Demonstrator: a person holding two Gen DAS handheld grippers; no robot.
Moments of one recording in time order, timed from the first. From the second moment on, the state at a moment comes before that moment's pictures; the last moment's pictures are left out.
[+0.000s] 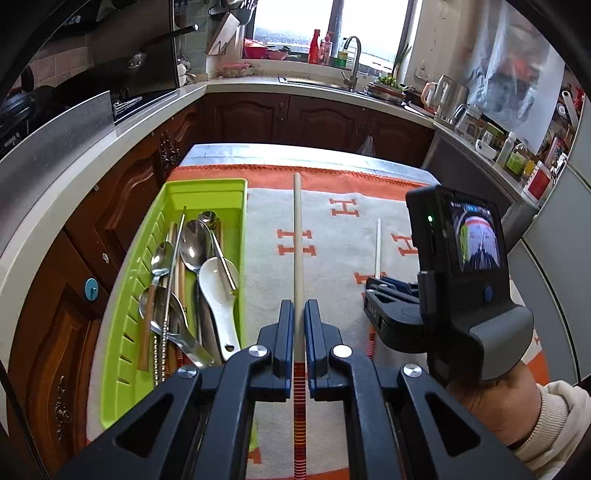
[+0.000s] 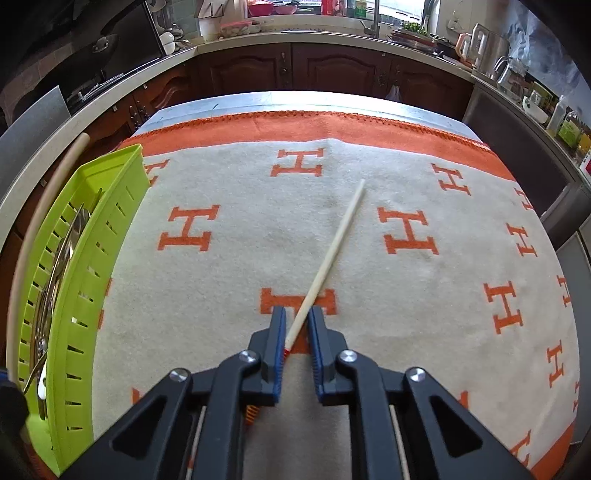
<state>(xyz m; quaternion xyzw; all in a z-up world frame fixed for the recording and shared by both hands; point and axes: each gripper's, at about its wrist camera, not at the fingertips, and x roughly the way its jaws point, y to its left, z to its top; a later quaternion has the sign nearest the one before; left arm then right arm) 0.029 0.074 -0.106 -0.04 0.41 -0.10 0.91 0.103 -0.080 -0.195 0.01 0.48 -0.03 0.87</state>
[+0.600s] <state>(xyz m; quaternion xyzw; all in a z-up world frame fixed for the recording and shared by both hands) 0.070 0.158 -0.103 -0.11 0.42 -0.05 0.90 0.082 -0.062 -0.117 0.18 0.46 0.15 0.85</state>
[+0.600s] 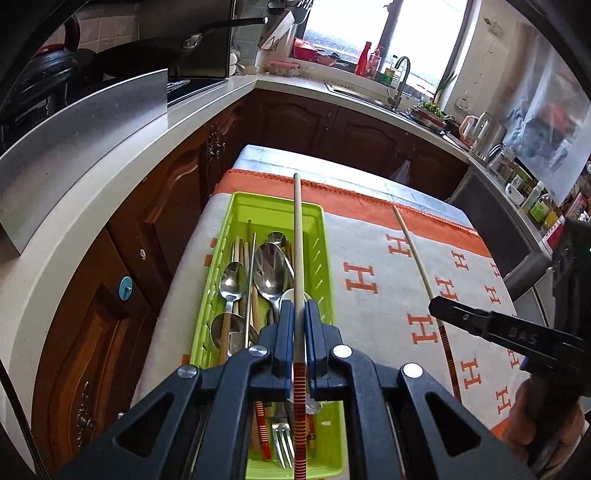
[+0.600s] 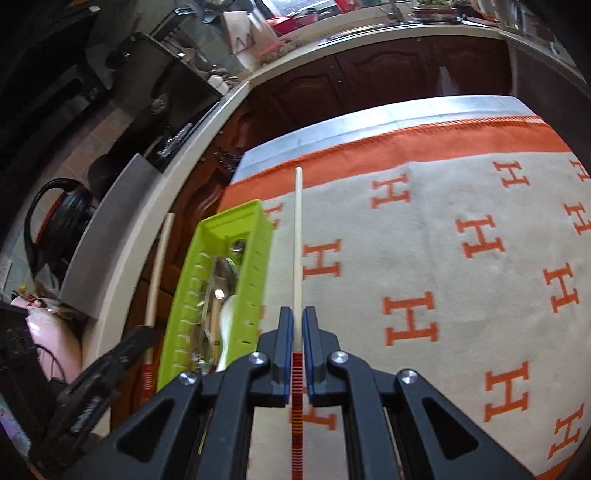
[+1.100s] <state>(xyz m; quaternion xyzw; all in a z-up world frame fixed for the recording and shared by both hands) 0.093 0.179 -0.141 -0.14 0.47 -0.04 0.87 0.119 0.025 -0.140 0.16 0.55 0.21 0.79</state>
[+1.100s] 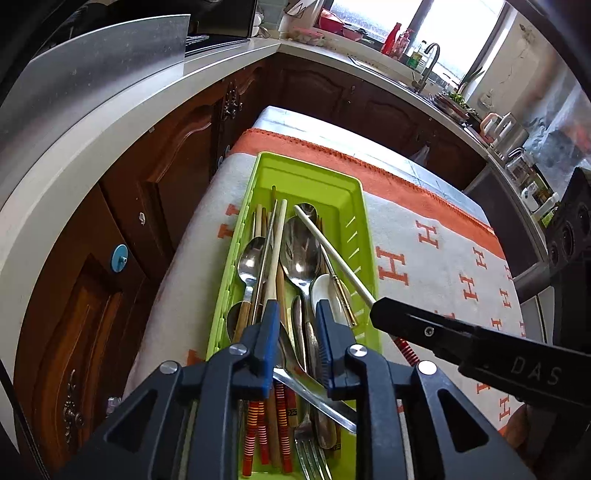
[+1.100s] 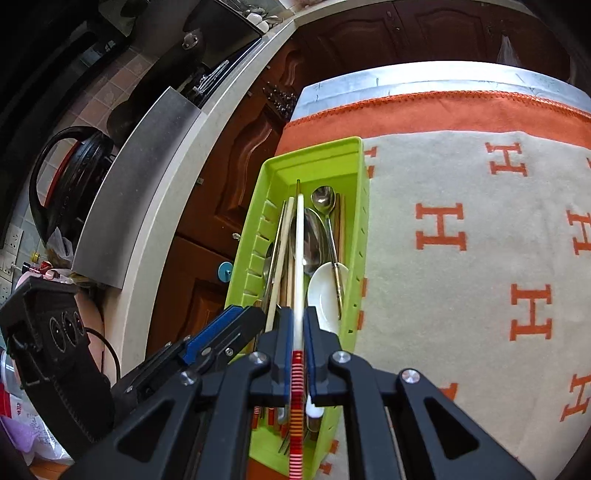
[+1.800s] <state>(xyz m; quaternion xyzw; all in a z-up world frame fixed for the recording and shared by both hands) 0.075 0.196 -0.118 -0.14 0.45 -0.03 0.88 0.115 0.031 -0.159 0.20 0.57 0.23 0.76</state>
